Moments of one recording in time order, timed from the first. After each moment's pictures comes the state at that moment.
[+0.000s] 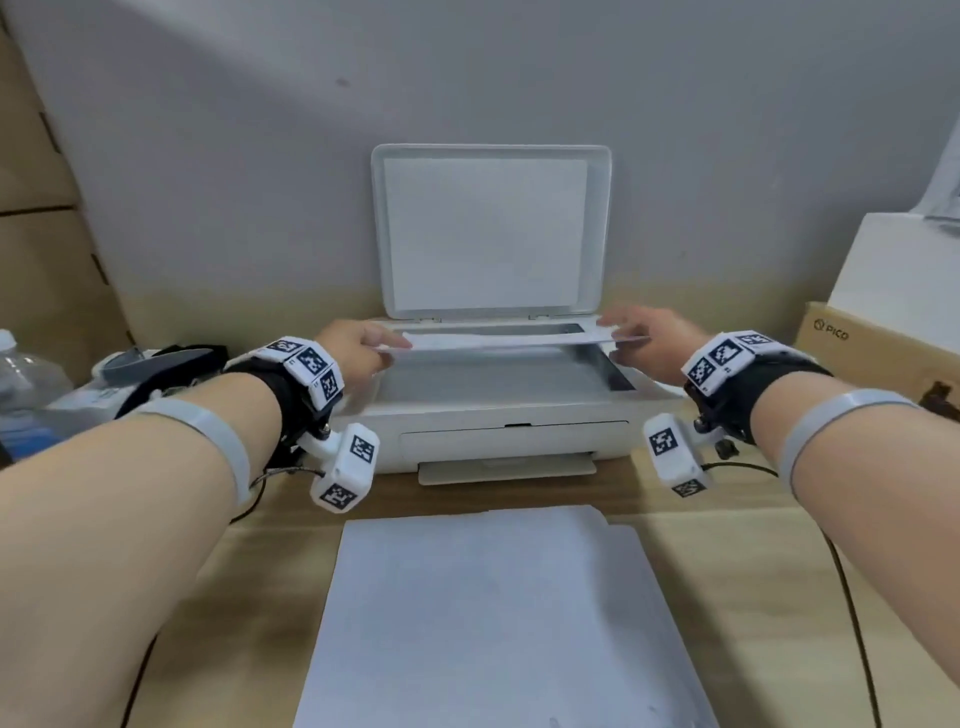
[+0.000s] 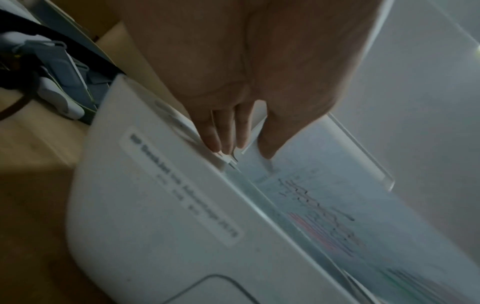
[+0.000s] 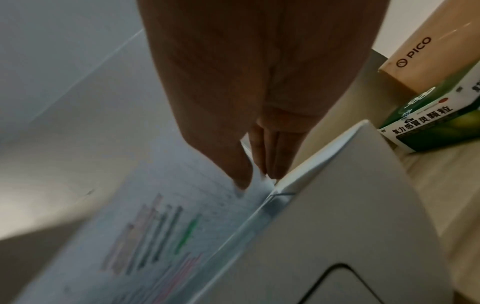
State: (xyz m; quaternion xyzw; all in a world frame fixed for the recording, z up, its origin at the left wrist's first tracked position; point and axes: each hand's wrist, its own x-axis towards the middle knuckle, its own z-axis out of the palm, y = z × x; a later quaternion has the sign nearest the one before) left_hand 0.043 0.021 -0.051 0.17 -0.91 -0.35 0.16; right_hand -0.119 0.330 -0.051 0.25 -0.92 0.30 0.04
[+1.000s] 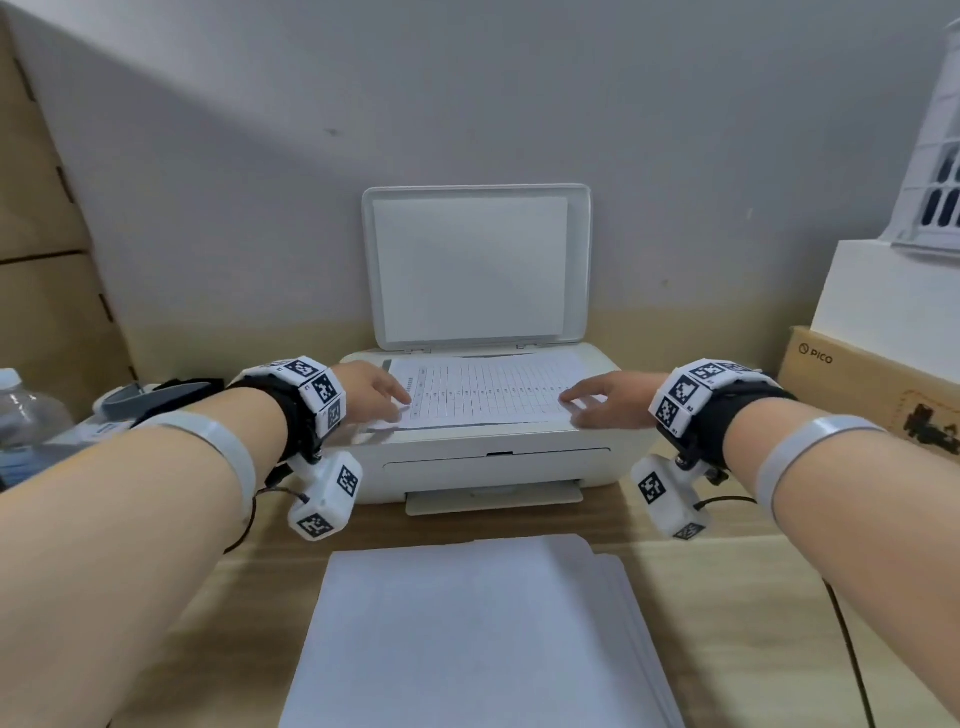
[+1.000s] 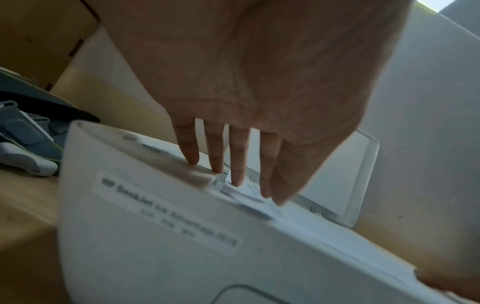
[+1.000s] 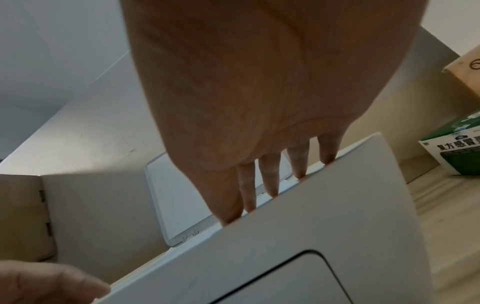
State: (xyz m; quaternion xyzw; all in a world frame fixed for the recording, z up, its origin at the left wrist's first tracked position) left_hand 0.037 0.040 -0.037 0.18 -0.97 -0.18 -0.02; right_hand -0.093 0.327 -0.045 0.30 -0.95 0.07 -0.11
